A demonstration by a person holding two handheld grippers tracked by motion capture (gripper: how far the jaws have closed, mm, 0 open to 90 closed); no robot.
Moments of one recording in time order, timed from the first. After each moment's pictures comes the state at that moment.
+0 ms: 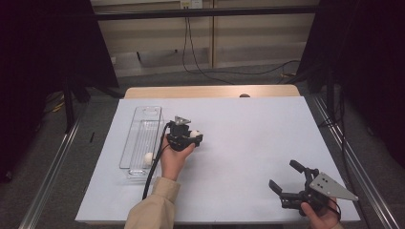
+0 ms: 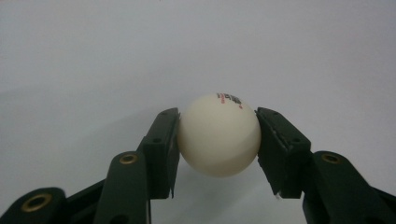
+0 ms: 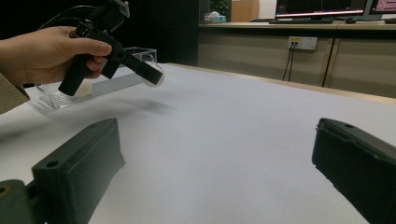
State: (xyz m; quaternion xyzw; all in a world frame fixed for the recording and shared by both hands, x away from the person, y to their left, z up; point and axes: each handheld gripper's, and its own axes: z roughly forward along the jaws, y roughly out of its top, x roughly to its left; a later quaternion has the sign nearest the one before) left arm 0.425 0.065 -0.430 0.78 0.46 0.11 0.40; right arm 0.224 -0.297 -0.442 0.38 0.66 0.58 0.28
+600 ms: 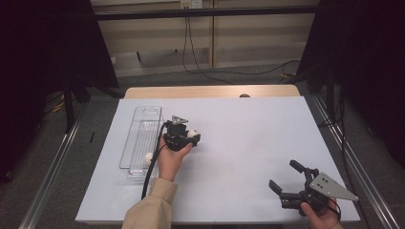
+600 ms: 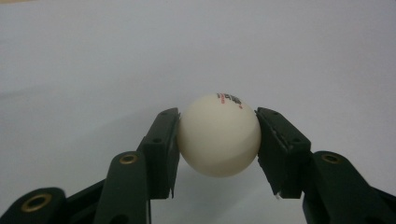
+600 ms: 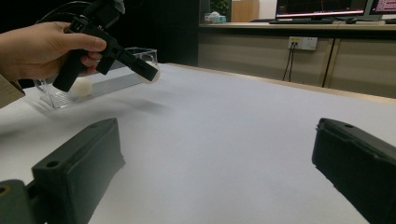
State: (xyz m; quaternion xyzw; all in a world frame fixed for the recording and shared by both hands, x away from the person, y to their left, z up) left arm 0.423 0.073 -0.422 0.79 0.46 0.11 0.39; right arm 0.224 -0.297 -0.442 0.38 0.66 0.58 0.28
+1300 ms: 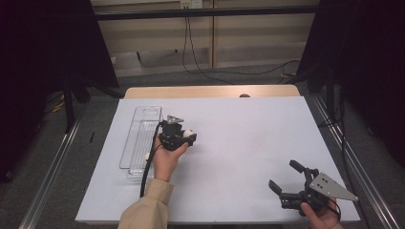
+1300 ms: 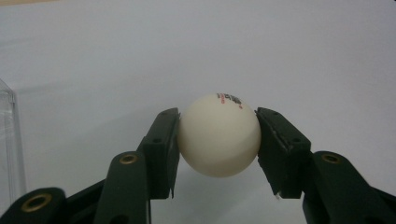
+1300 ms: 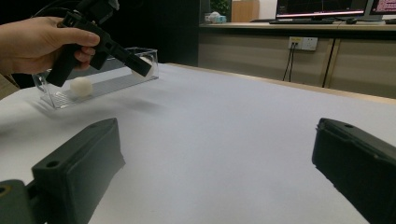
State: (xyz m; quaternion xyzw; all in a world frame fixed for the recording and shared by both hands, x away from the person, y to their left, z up) left arm 0.421 0.085 -0.415 0.78 0.47 0.12 0.39; right arm 0.224 -0.297 -0.442 0.38 0.66 0.58 0.28
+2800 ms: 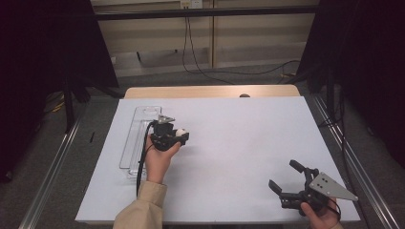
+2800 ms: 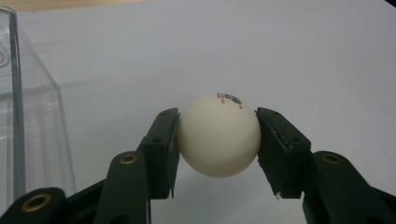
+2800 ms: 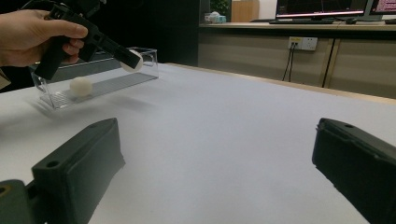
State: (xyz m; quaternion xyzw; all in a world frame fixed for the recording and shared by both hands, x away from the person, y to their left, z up) left arm 0.416 0.105 -0.405 0.77 0.48 0.13 0.39; right arm 0.224 -0.297 -0.442 0.38 0.66 0.58 0.28
